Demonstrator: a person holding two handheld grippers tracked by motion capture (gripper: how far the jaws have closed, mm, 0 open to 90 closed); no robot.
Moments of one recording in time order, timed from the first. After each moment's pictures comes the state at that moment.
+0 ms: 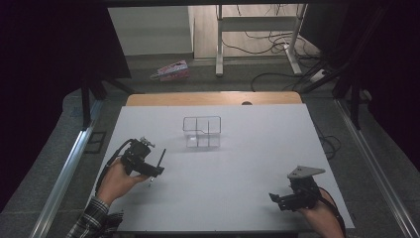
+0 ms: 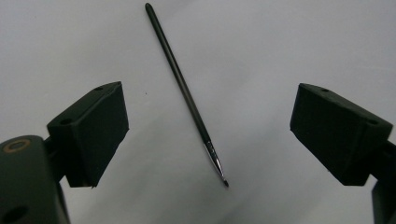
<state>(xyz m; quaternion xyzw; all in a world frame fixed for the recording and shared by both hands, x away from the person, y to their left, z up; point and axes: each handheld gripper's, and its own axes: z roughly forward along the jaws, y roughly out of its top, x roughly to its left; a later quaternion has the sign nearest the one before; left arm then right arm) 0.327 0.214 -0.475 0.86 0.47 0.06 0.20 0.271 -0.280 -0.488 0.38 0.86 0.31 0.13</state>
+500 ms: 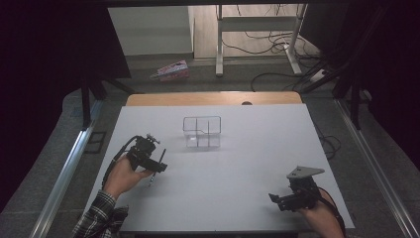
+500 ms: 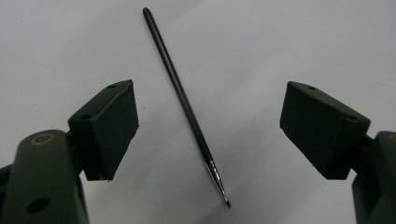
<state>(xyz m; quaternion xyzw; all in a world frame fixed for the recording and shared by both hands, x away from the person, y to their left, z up) 0.345 0.206 -0.481 0.86 0.48 0.05 0.18 0.271 -0.280 -0.489 0.38 0.86 0.31 0.13</state>
